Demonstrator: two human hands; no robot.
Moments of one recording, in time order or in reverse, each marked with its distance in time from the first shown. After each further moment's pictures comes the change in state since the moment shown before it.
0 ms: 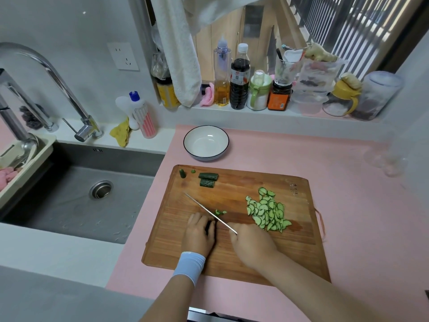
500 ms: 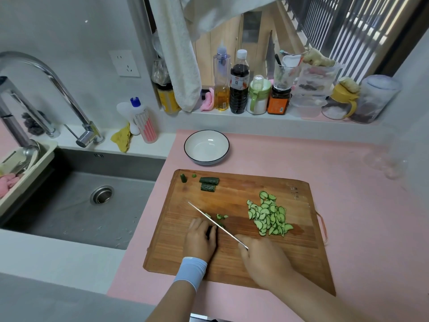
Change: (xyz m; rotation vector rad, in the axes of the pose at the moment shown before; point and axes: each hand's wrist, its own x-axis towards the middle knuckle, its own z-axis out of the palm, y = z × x) left_hand 0.000 -0.002 0.000 -0.007 -0.002 -0.006; right_hand -0.027 0.015 0.003 -0.024 0.081 -0.014
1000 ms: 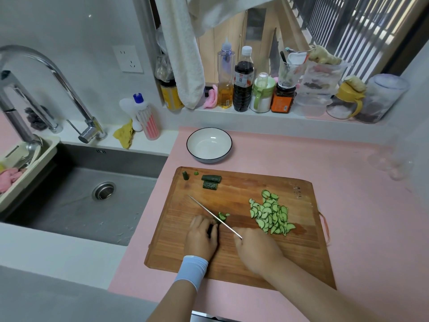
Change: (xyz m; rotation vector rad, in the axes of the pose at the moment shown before) left_hand -0.002 -0.001 0.000 -0.013 0.004 -0.009; right_hand 0.024 -0.014 0.000 0.058 -0.085 0.045
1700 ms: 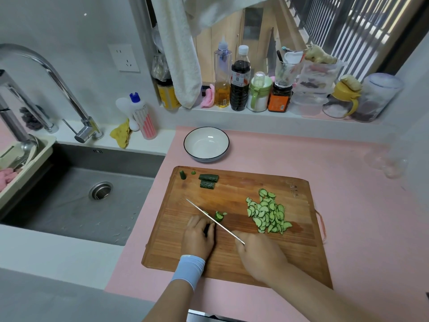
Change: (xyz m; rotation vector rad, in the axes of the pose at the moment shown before) left_hand 0.000 0.002 -0.003 0.009 0.013 -0.027; right_hand -0.018 0.008 -0.002 -0.022 0.021 -0.027
